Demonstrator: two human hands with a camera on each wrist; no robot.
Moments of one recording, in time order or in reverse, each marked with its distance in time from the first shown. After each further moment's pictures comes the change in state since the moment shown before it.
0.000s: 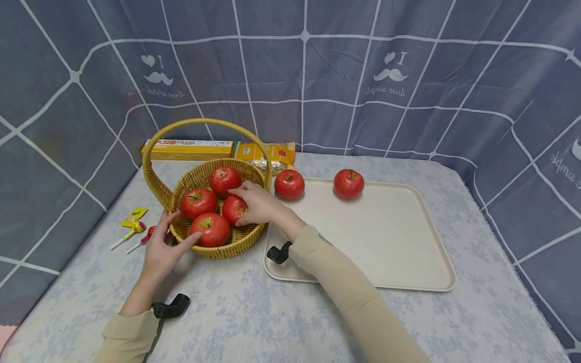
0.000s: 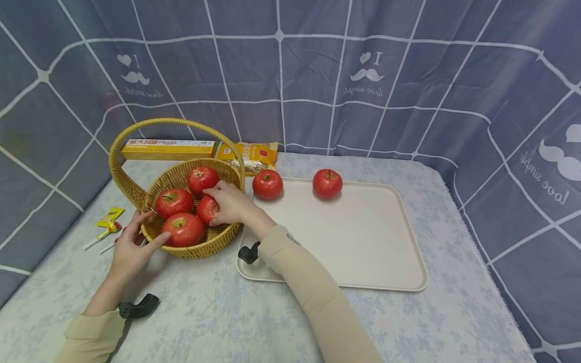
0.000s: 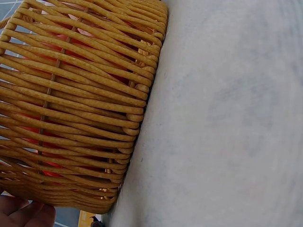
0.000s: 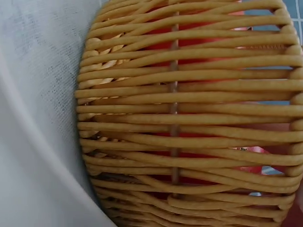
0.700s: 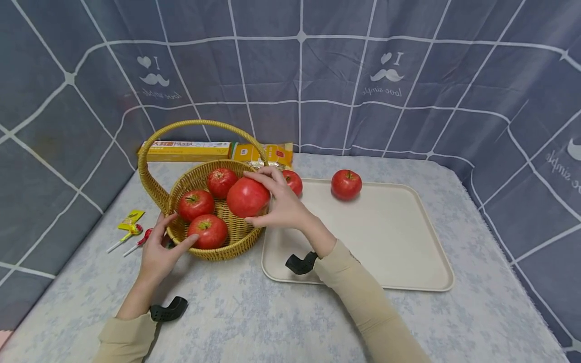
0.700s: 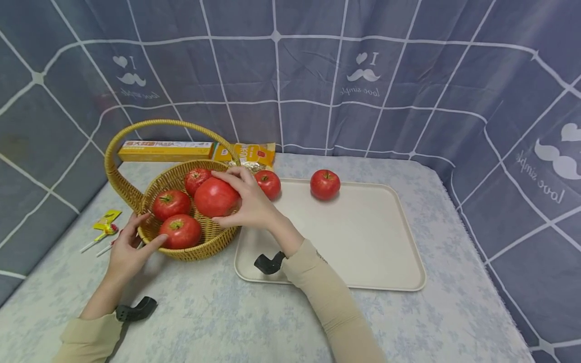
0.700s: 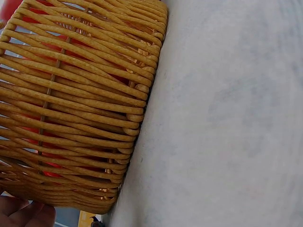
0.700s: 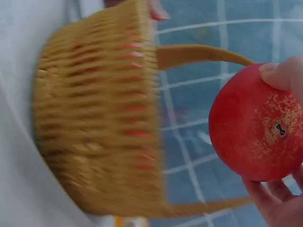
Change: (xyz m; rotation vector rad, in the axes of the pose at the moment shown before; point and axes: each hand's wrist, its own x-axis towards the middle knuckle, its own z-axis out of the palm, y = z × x) left_hand 0.000 0.002 0.000 0.011 -0.001 -0.031; right_hand -0.065 0.008 -0.033 0.477 0.425 -0.199
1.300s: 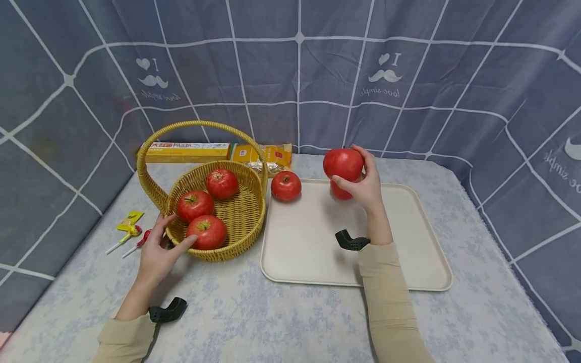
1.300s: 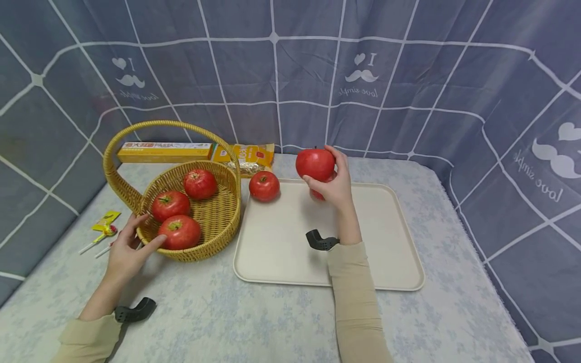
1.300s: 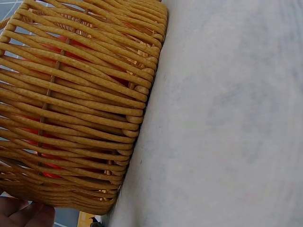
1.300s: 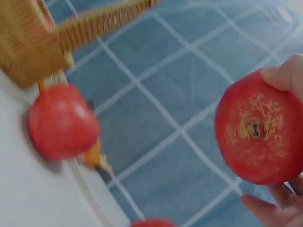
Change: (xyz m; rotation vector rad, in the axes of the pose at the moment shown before) left_hand 0.001 -0.003 0.001 -0.001 0.007 0.021; right_hand -0.055 0.044 -0.122 0.190 0.573 0.298
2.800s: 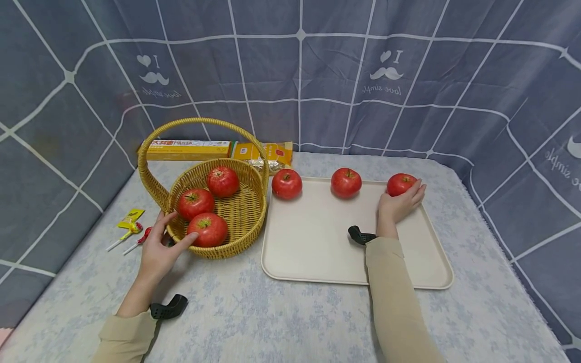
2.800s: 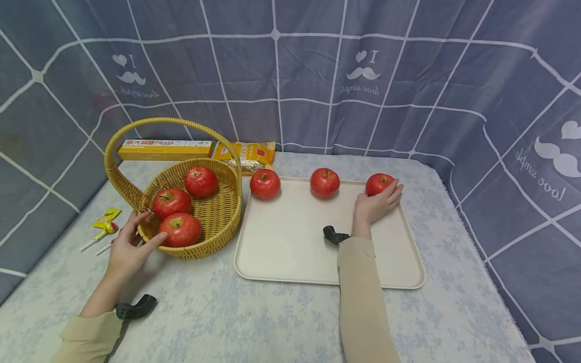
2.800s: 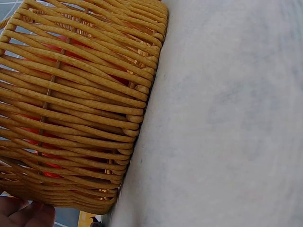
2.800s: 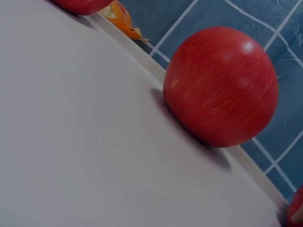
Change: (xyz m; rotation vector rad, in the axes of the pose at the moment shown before) left_hand -0.001 0.000 0.000 -0.002 -0.002 0.012; right_hand 0.000 0.119 -0.056 -0.516 0.836 0.354
